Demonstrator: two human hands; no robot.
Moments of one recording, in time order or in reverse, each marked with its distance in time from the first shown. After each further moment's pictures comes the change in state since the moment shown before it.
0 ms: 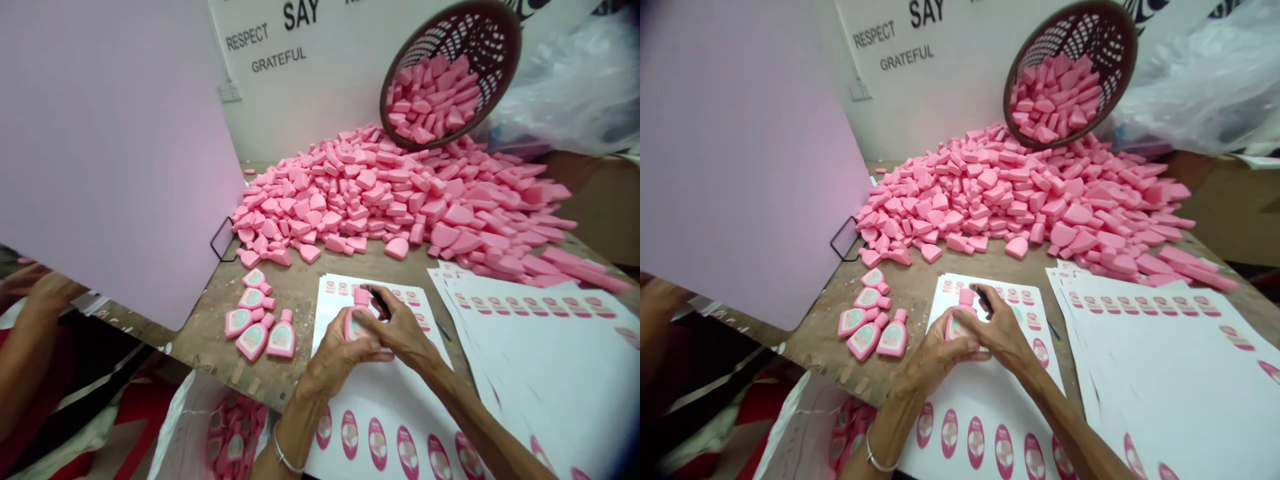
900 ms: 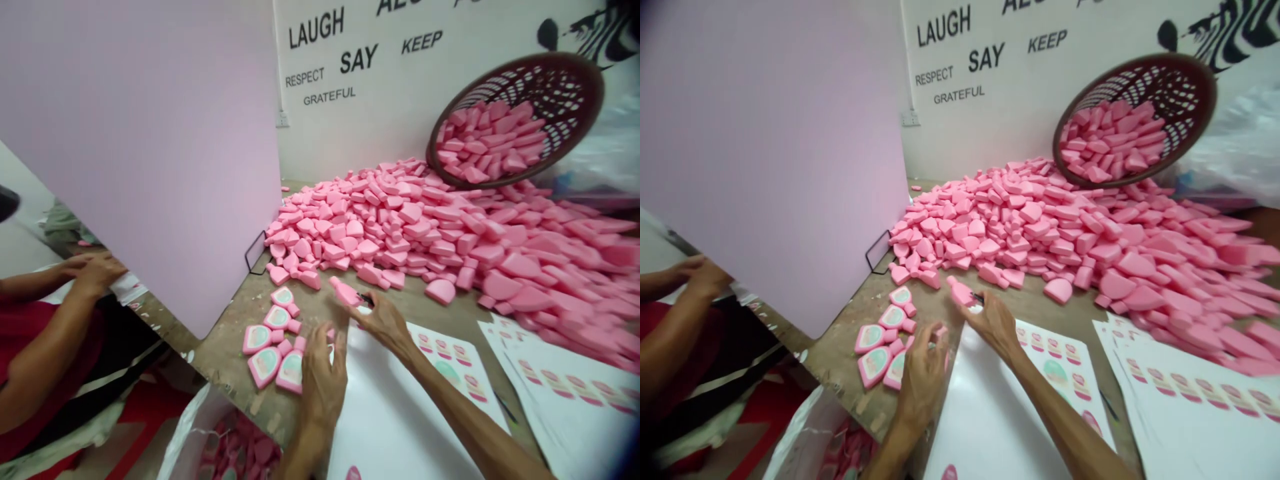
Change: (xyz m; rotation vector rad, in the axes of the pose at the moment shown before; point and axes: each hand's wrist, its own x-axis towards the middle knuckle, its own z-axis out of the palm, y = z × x) left_hand -0.005 0.024 -0.060 0.772 0.740 0.419; right_hand 0.097 -0.007 0.076 -0.483 -0.003 -0.049
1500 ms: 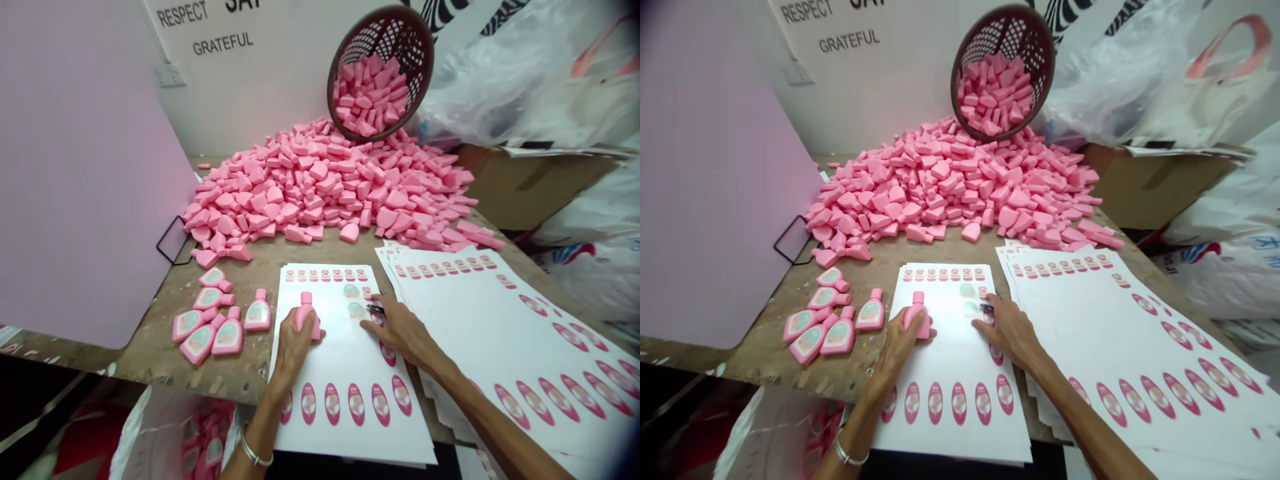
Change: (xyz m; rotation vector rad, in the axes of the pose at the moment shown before) left_hand -0.045 -0.010 0.056 -0.148 -0.401 -0.321; right_hand -0.159 0.133 -0.089 -0.157 -0.063 0.202
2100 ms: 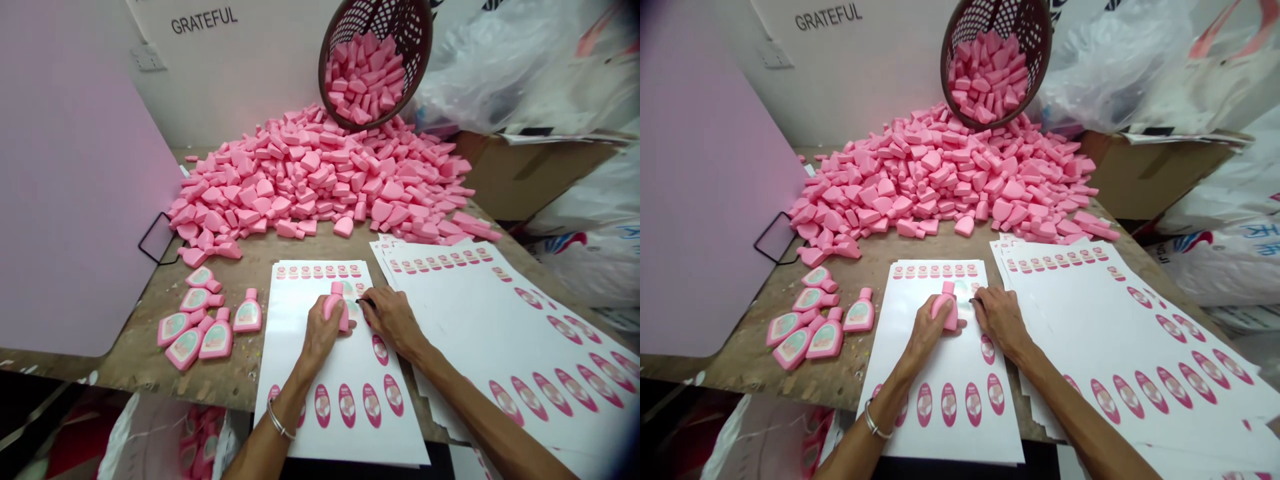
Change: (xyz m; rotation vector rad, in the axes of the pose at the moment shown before) left_hand 0.011 0.006 0.061 -0.145 -0.251 -0.047; right_hand 0.013 -0.001 0.010 -0.074 0.200 -0.284
